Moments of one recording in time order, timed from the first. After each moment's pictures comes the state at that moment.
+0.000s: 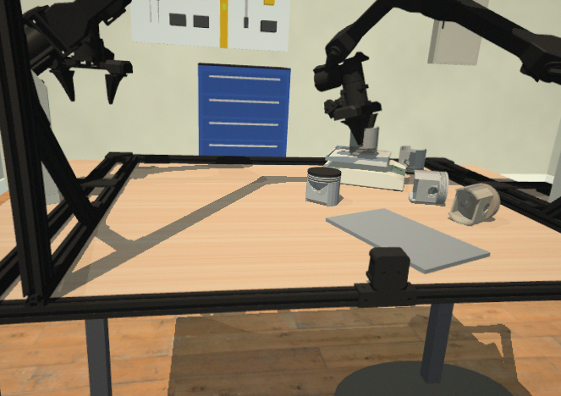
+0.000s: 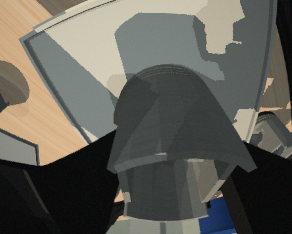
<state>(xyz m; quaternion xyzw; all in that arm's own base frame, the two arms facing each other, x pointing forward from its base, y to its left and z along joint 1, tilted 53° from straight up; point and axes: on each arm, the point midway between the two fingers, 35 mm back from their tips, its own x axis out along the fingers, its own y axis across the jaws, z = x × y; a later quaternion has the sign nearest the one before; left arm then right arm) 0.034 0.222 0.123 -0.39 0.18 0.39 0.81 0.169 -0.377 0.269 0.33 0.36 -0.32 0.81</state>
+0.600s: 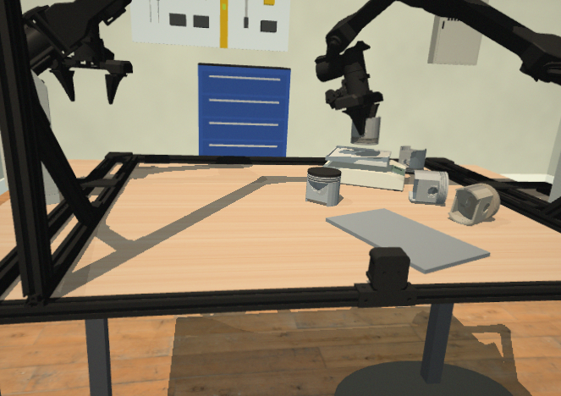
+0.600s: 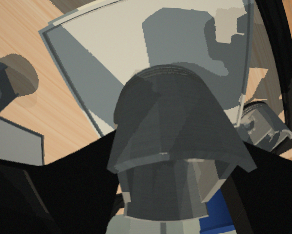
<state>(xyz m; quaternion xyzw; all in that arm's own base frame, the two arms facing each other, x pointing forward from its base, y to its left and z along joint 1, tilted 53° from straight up) 0.034 0.222 0.123 -0.39 0.18 0.39 0.81 0.152 -0.365 0.284 0.34 0.36 -0.32 0.81</state>
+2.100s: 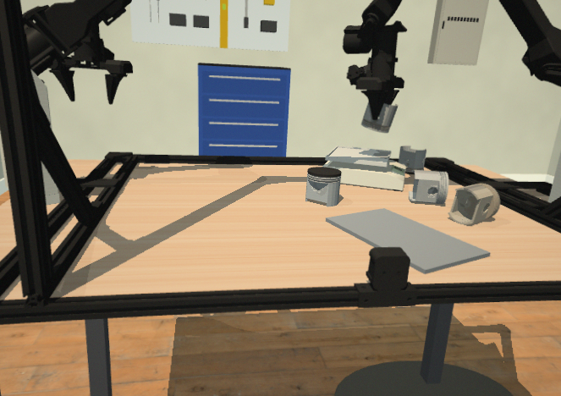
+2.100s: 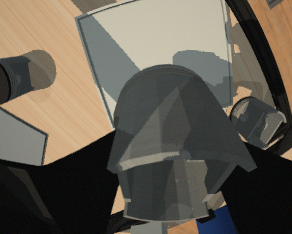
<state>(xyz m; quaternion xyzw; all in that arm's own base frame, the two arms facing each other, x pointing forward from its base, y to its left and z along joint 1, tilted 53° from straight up) 0.034 0.222 0.123 -0.39 0.18 0.39 0.81 0.121 -0.315 0.282 0.29 0.25 -0.36 0.85</state>
